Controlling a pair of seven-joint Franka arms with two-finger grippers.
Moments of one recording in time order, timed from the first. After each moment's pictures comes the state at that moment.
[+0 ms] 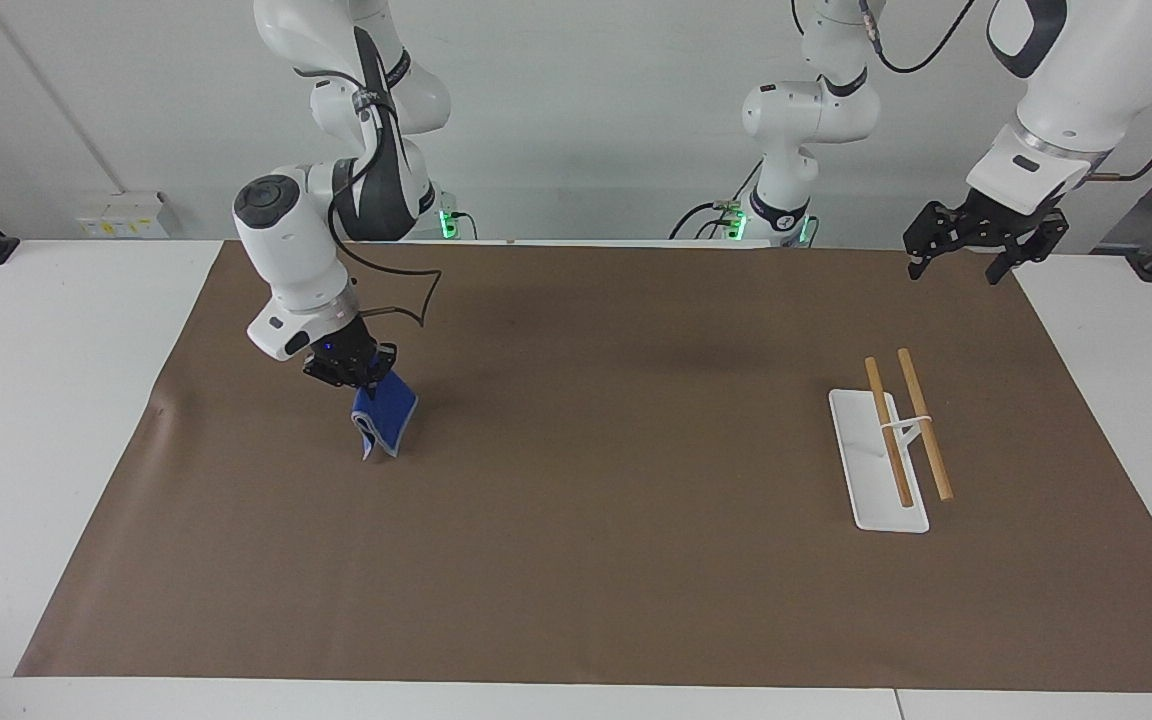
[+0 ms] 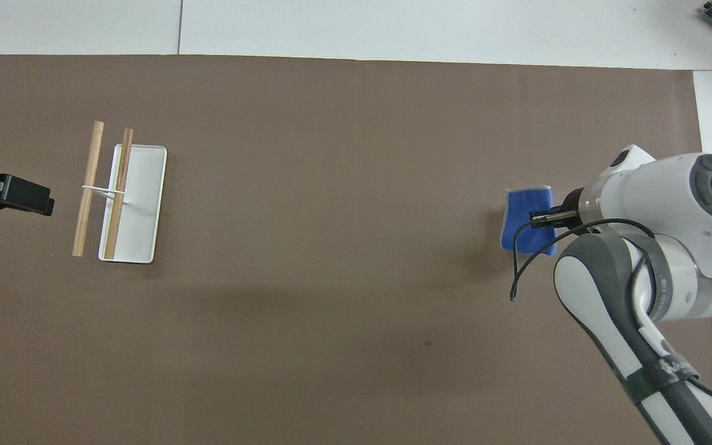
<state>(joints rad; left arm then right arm) -0.08 0.00 0.01 -1.54 0.01 1.52 0.08 0.11 0.03 -0.03 -2.07 0.08 2.17 -0.08</state>
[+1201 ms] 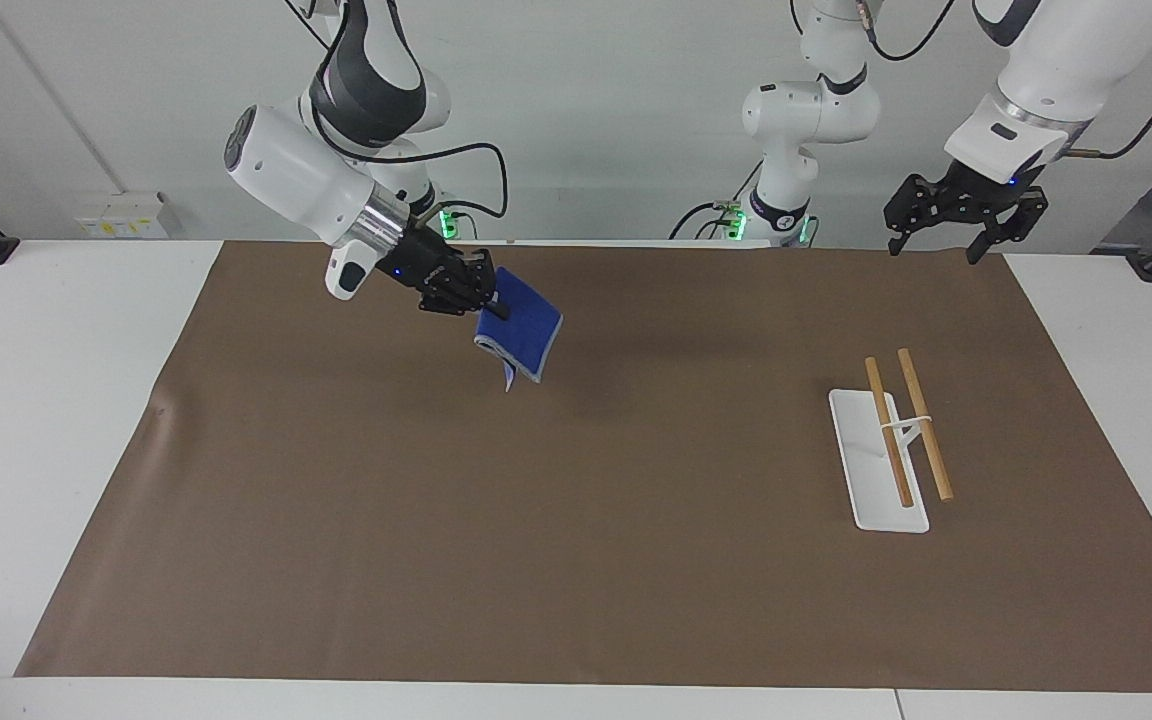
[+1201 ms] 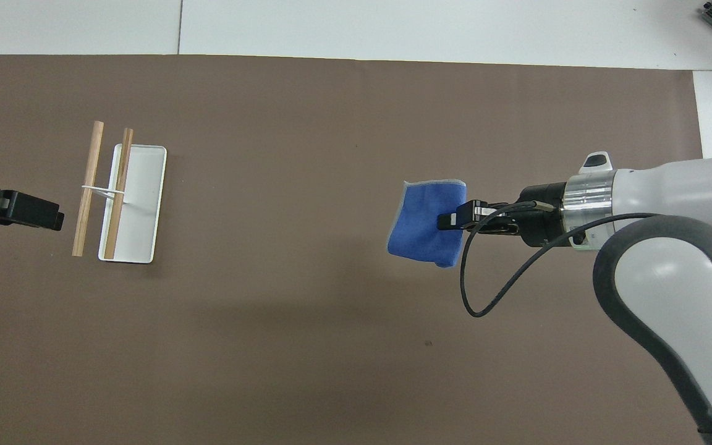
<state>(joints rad) -0.09 -0.05 -0.02 -1.55 -0.03 1.48 0.08 0.16 -0.06 0.03 -2.02 0.90 2.02 -0.10</state>
